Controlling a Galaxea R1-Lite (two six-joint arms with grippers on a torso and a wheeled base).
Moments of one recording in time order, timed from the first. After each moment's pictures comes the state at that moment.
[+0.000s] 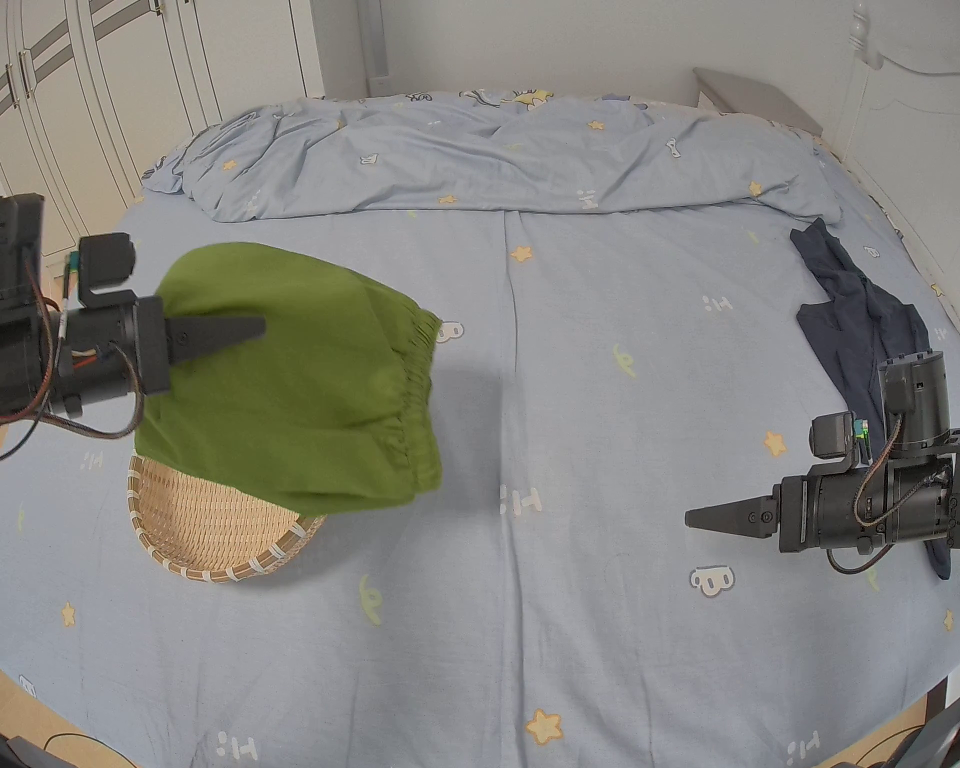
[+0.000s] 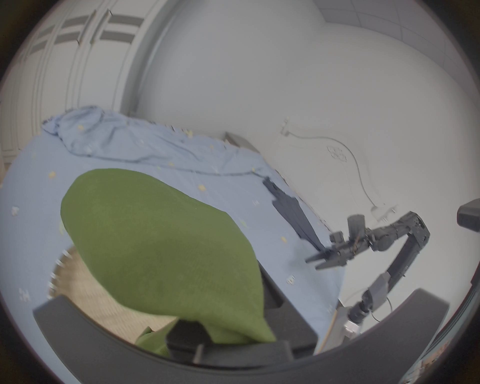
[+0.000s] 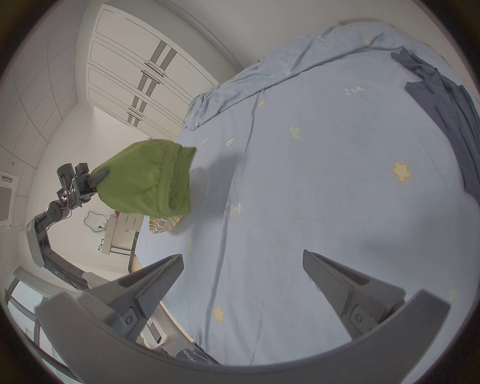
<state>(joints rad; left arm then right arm) -0.17 1.39 -1.06 -0.09 -0.58 -0.13 0.36 1.48 -0.70 -0.15 0.38 0.29</state>
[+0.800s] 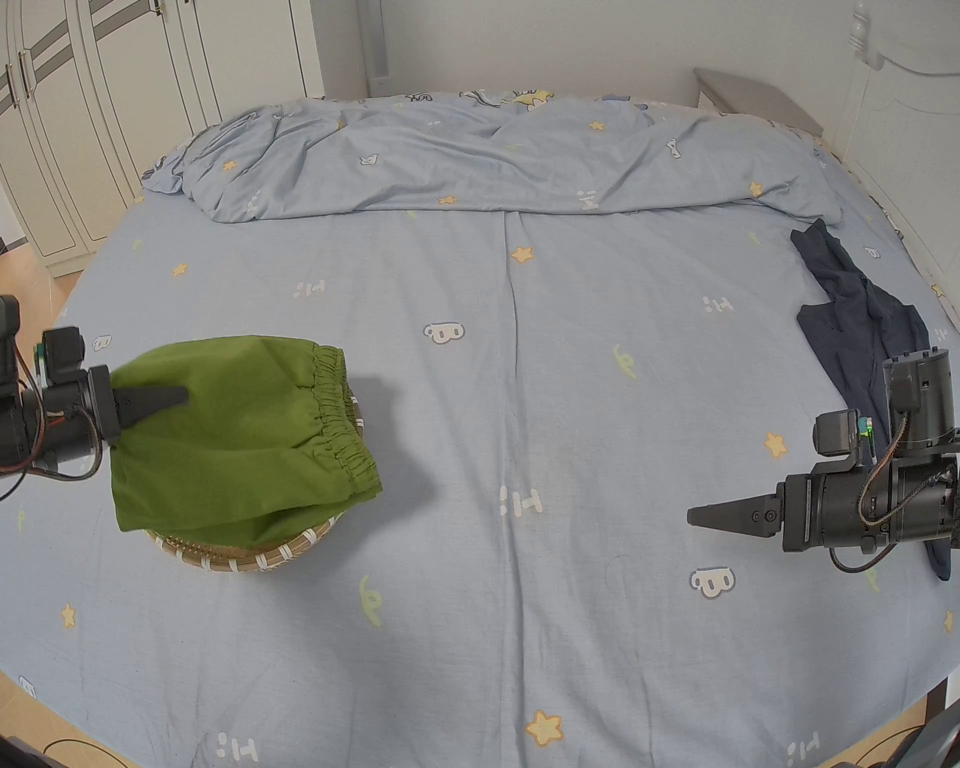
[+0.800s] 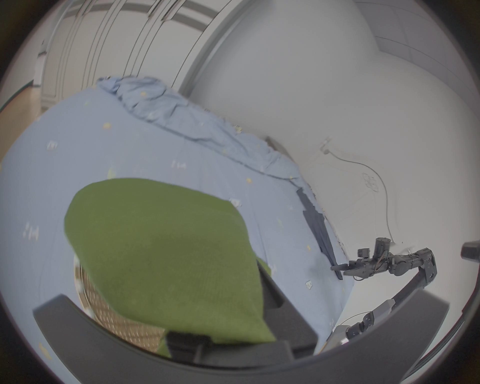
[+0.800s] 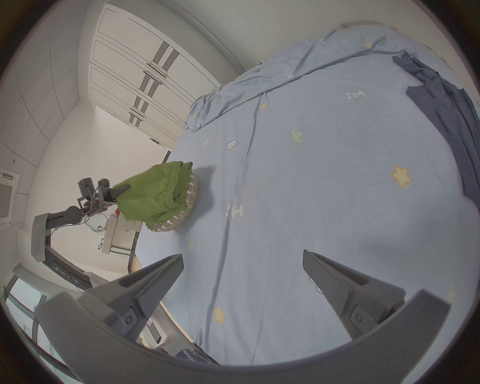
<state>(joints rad) 0.20 1.44 -0.86 -0.21 -0.78 -0.23 0.36 1.47 -0.70 -0.15 0.38 0.28</state>
